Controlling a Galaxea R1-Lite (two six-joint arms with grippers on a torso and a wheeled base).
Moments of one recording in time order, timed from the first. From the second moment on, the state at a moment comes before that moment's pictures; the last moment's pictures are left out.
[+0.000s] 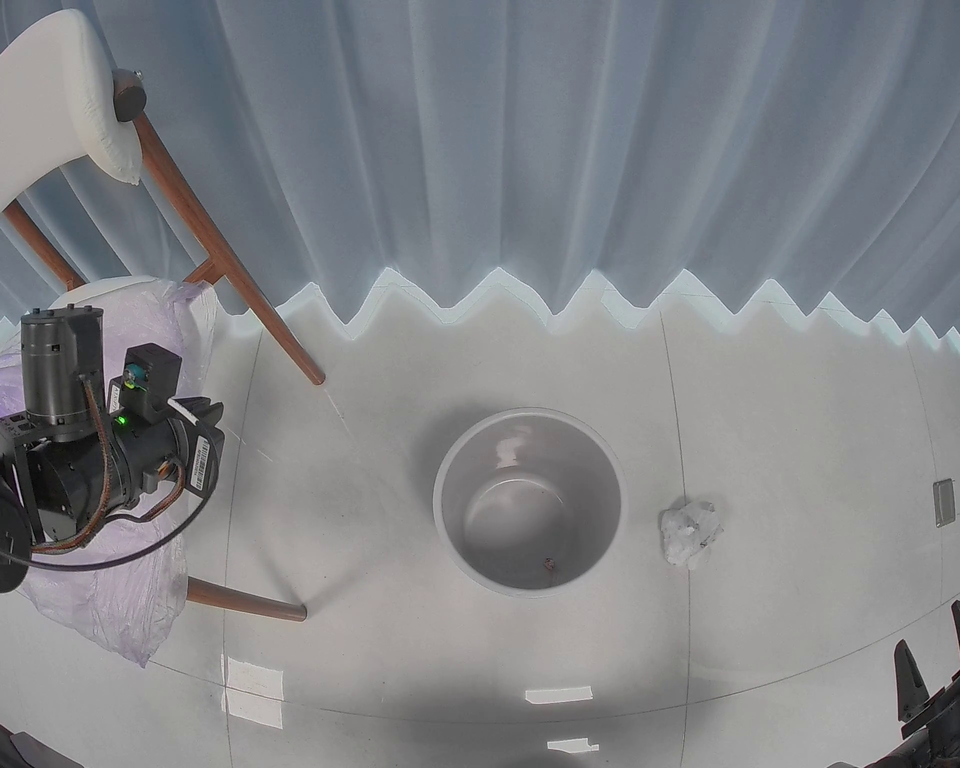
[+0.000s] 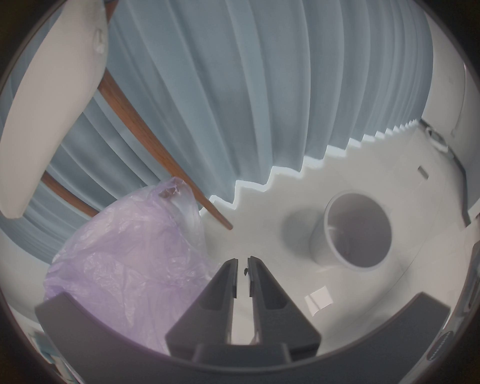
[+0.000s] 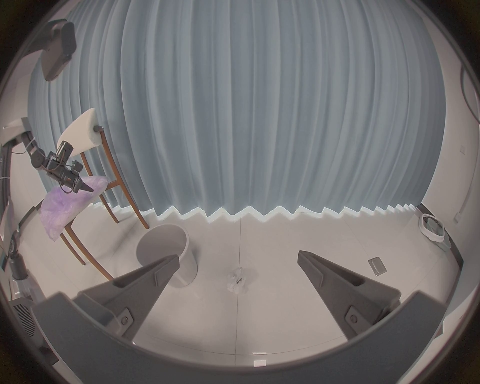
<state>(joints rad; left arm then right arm) -0.33 1.42 -0.74 -0.35 0.27 0.30 0.00 0.02 -0.02 -0.01 0.03 -0.01</state>
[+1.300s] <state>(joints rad) -0.37 1.41 -0.49 -0.47 0.52 0.46 0.00 0.02 -0.02 -0.01 0.03 -0.01</state>
